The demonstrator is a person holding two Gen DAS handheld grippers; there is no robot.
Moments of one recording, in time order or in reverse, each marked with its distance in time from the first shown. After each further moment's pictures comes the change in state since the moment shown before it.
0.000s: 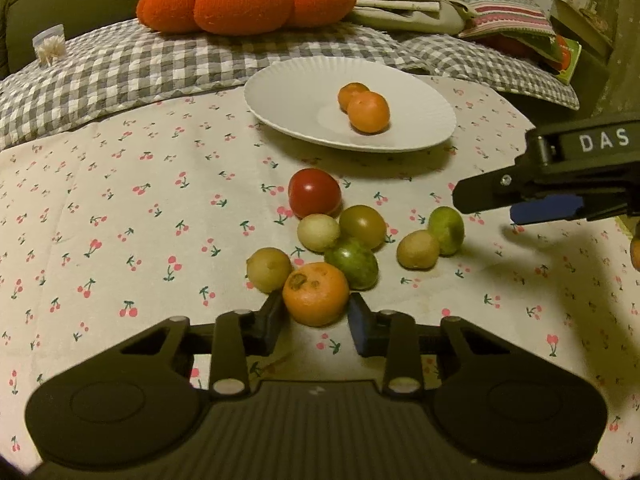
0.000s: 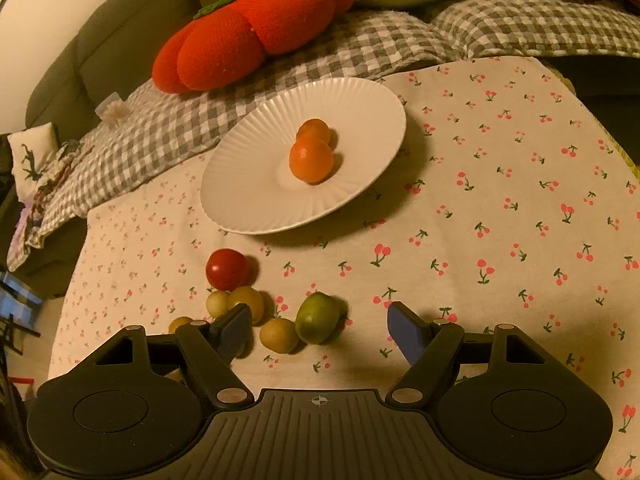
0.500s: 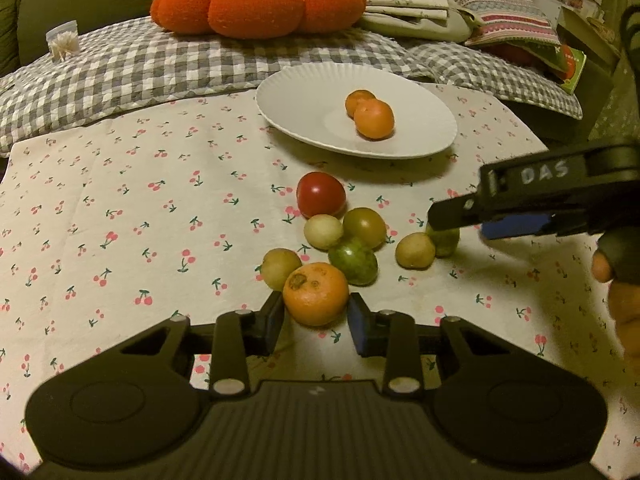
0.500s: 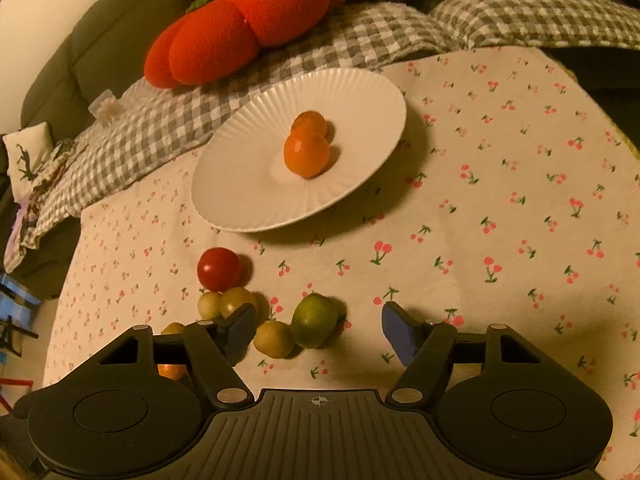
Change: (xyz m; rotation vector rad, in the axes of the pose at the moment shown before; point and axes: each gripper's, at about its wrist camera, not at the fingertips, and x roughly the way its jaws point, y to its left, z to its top) left arm -0.016 0.002 -0.002 -0.030 -0.002 0.010; right arm 0.015 0.000 -0.001 0.012 0.018 -0.003
